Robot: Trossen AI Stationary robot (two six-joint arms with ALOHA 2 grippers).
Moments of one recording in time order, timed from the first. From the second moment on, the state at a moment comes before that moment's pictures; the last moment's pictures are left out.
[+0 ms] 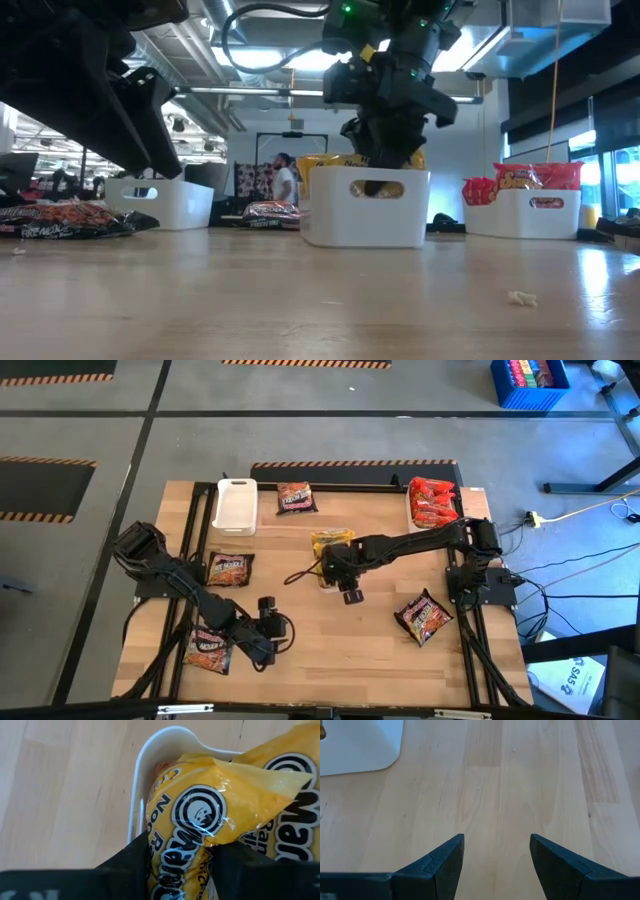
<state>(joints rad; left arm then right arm) -0.63 1.62 0.86 -0.21 -0.48 -0.56 0.01 1.89 1.34 -0.65 -0.07 -0.26</state>
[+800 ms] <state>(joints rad) -0.63 1.62 0.86 -0.21 -0.48 -0.56 0.10 1.87 1.59 -1.06 0.08 -0.11</state>
